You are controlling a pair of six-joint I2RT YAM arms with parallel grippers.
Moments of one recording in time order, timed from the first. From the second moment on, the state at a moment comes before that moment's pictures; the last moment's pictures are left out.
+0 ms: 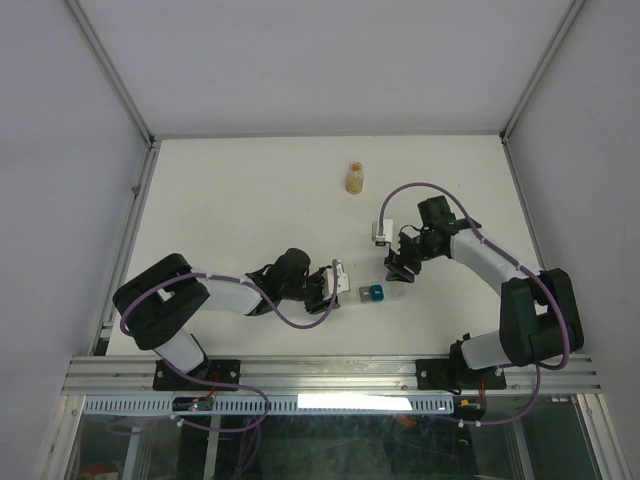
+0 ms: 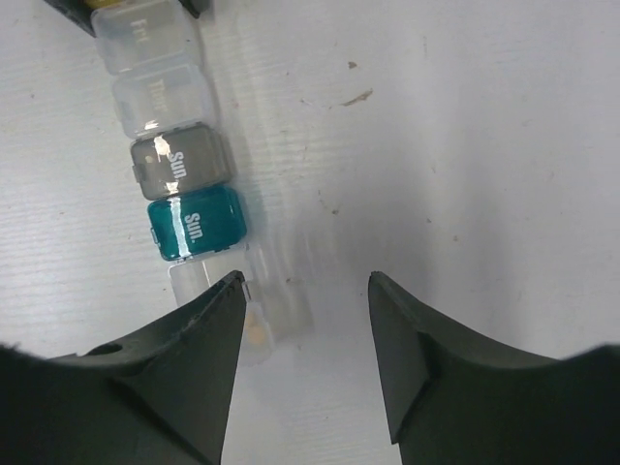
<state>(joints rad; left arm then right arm) -0.90 1.61 0.55 0.48 0.44 0.42 0.28 1.42 0.83 -0.66 -0.71 -1.07</state>
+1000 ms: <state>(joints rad) -0.92 1.52 0.54 0.38 0.27 0.39 0.17 1.19 0.88 -0.57 -0.73 -0.80</state>
